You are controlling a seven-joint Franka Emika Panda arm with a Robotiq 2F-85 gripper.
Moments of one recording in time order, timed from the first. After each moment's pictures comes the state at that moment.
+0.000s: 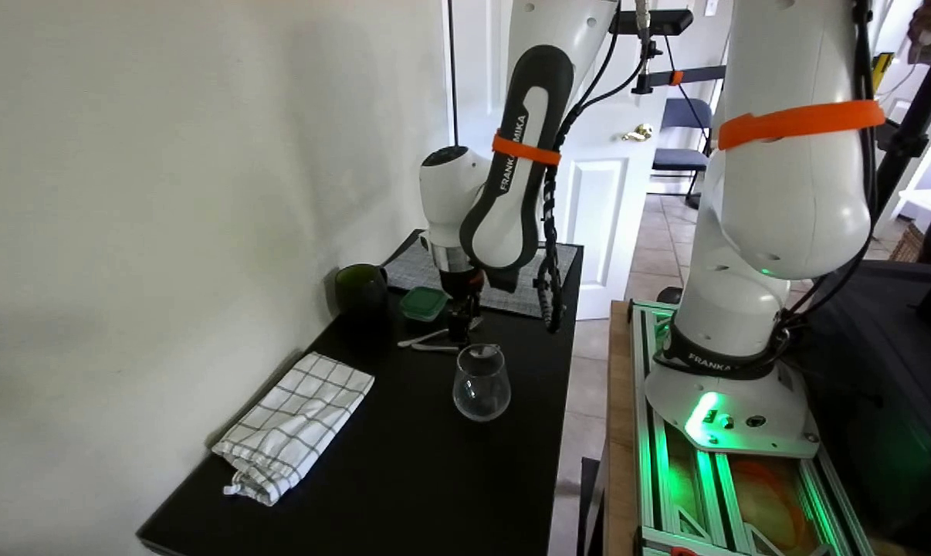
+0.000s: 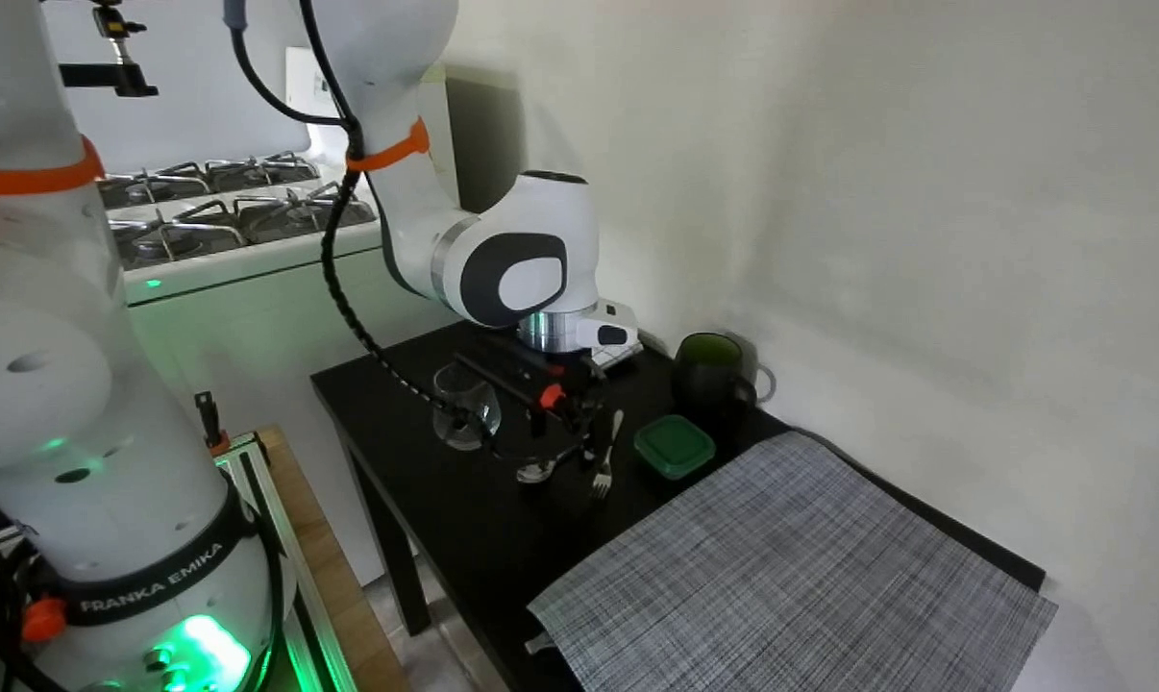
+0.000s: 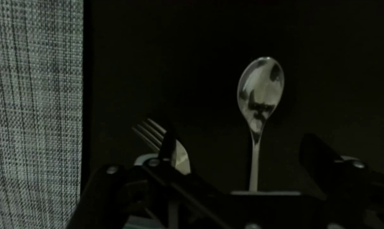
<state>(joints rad) -0.01 0.13 -0.10 -2.74 -0.23 2.85 0.00</state>
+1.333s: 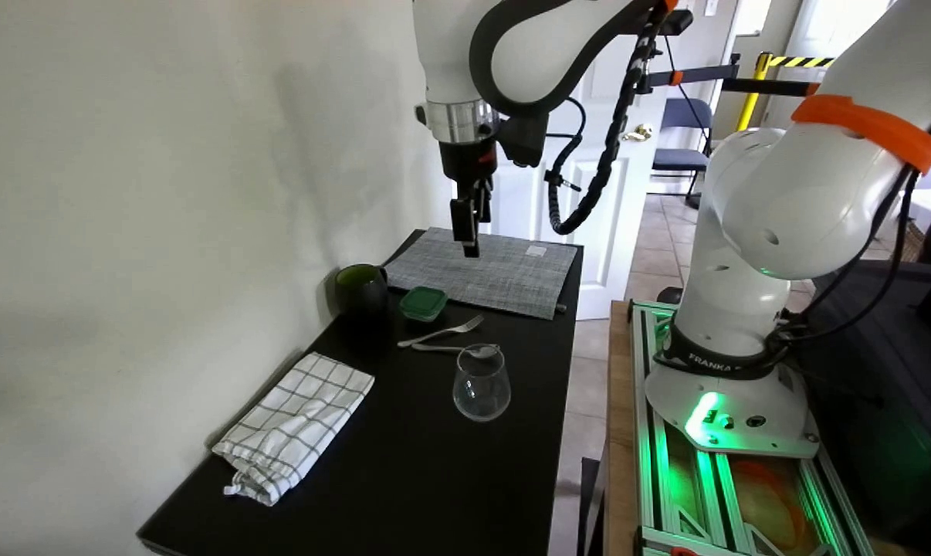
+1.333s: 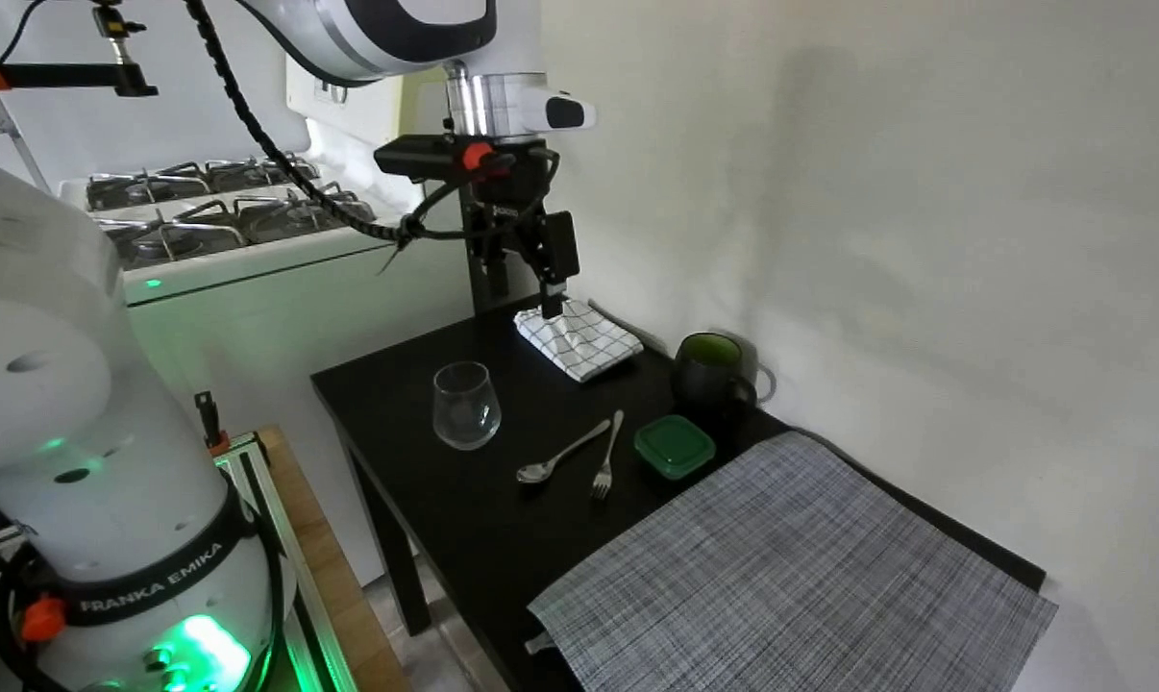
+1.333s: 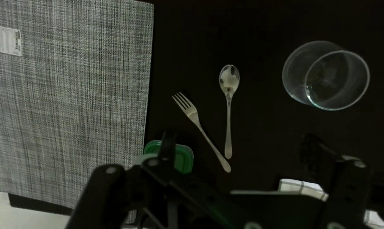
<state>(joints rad) -0.01 -0.56 0.02 -2.73 -0.18 2.15 0.02</state>
